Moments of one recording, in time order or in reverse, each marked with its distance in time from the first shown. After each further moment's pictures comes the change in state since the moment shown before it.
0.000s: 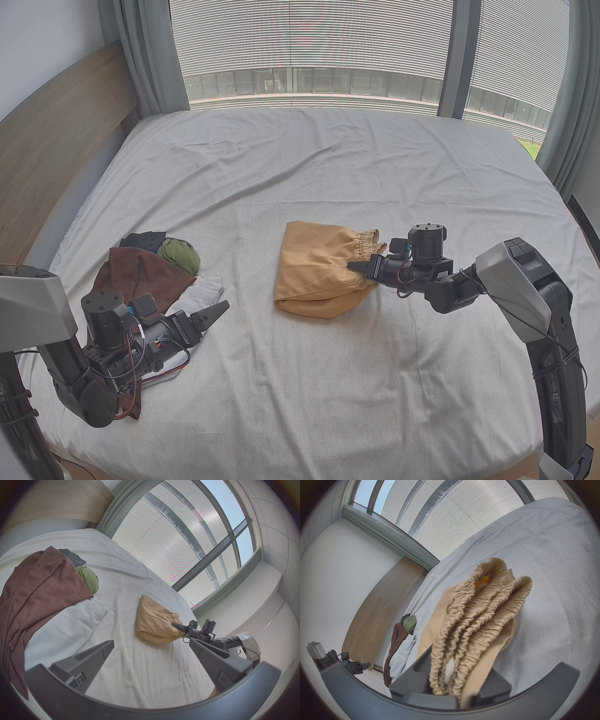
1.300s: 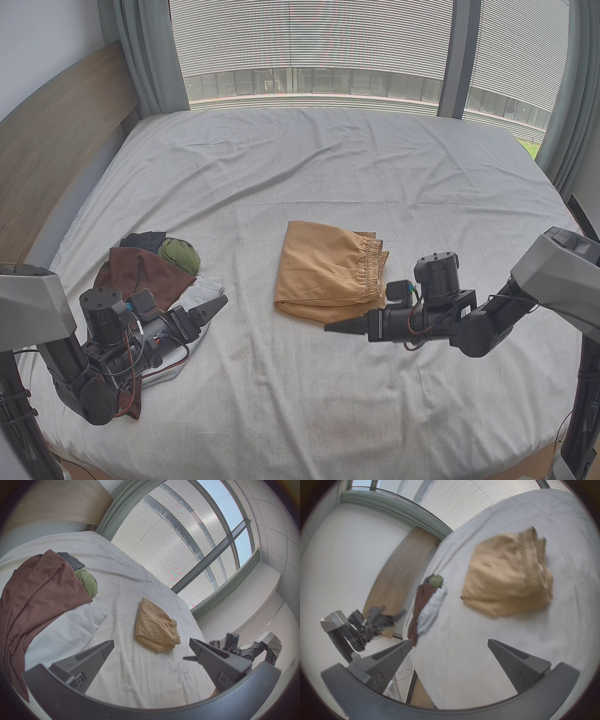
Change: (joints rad) left arm 0.006 -0.003 -0.013 -0.008 0.001 0.000; right arm 0.160 -0.393 0.710 -0.076 0.065 -0.081
